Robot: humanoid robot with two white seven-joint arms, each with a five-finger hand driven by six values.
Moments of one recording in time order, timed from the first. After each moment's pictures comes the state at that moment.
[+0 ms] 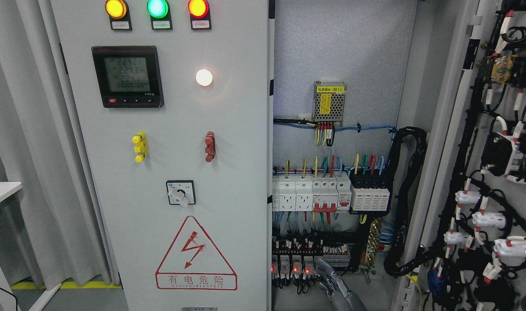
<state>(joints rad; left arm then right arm) 0.00 0.03 -0.21 -0.01 0.18 -0.02 -0.13 -0.06 -0.04 0.23 -1.91 -0.06 -0.01 0.12</state>
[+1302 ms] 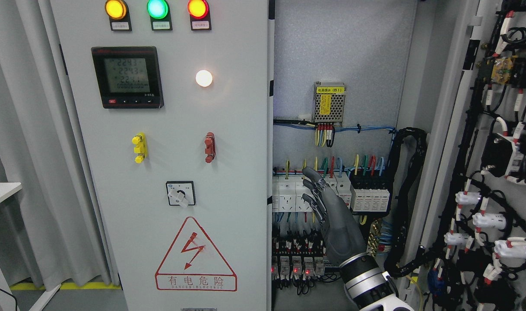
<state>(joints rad) 0.00 0.00 -0.21 0.00 0.18 -0.02 -0.13 -0.52 0.00 0.22 -1.67 -0.27 0.14 0.11</state>
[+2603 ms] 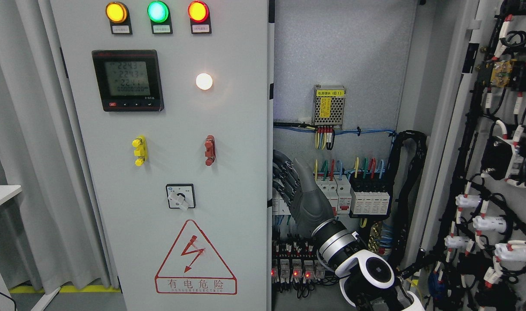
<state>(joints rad) 0.00 0.00 -0.21 0.00 0.18 -0.02 -0.13 -0.73 0.00 0.30 -1.46 -0.47 0.21 0.15</state>
